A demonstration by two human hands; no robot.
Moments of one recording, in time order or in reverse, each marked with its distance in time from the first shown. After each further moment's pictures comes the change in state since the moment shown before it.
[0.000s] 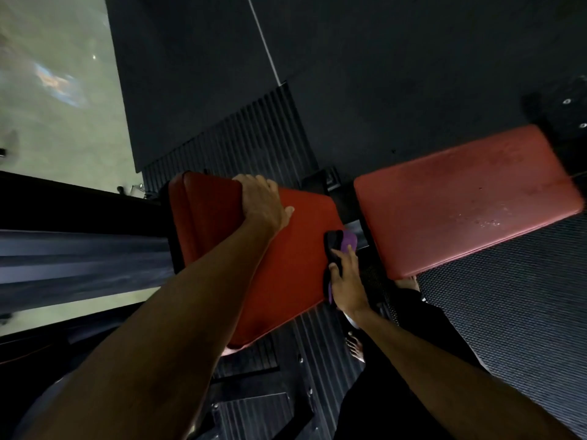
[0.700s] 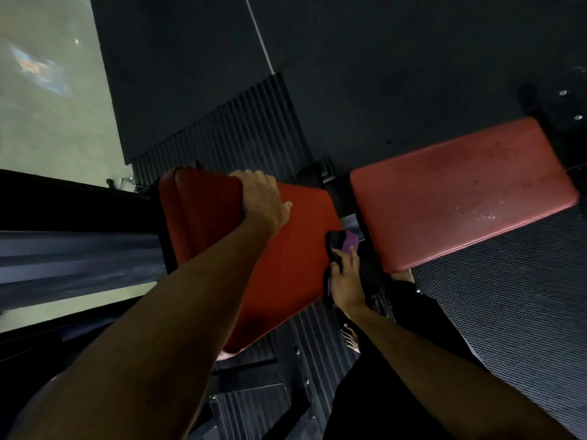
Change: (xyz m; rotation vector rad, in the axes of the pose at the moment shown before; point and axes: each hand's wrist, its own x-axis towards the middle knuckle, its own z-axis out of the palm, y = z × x) left_hand 0.003 0.008 -0.001 -0.006 -0.040 0.023; right_hand 0.004 0.014 0.005 0.037 0.041 0.131
